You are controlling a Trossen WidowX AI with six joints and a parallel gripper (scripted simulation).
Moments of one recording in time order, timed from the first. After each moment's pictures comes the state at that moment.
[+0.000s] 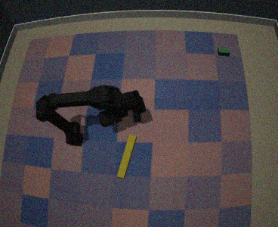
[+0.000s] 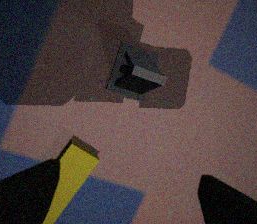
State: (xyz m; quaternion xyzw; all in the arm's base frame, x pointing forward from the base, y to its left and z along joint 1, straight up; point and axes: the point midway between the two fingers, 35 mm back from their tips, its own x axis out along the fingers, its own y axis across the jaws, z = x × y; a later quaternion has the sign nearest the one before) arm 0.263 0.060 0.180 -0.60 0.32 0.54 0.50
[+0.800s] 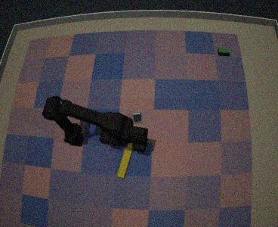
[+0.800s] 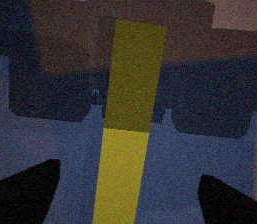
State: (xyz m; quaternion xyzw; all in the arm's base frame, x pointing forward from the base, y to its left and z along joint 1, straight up) arm 0.261 -0.043 0.122 -0.46 0.54 0.44 0.56
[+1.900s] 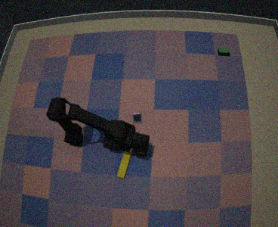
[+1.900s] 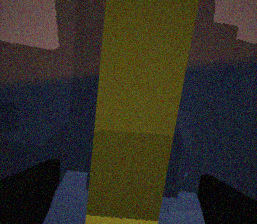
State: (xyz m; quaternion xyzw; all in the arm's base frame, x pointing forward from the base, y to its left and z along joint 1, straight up) arm 0.263 -0.046 0.054 -0.45 0.54 0.43 0.56
